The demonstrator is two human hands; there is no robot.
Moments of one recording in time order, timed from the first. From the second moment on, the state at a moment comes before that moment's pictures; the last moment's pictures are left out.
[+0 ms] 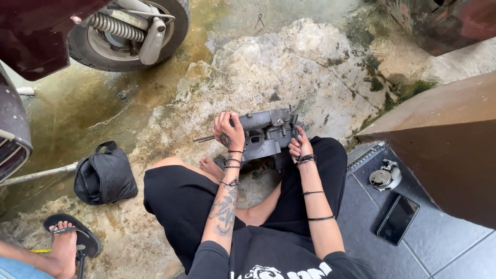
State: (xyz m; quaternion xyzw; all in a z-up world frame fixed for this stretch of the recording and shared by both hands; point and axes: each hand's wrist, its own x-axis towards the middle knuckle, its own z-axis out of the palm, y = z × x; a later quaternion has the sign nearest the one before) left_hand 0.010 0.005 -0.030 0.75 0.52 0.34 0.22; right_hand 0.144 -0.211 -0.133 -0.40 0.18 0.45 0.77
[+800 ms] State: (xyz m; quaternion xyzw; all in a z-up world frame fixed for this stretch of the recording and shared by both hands) left_hand -0.045 0.073 0.017 0.78 0.22 0.06 0.58; right_hand 0.092 -0.245 -0.046 -0.87 -0.29 0.26 0.31
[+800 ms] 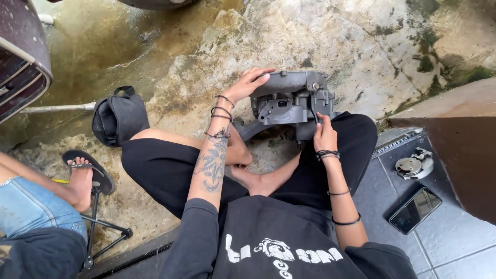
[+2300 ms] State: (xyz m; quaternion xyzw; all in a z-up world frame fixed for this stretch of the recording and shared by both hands) left_hand -0.037 0.050 -0.022 0.82 0.29 0.09 0.49; right_hand 0.092 -0.255 -0.032 -0.88 -0.34 0.25 0.21
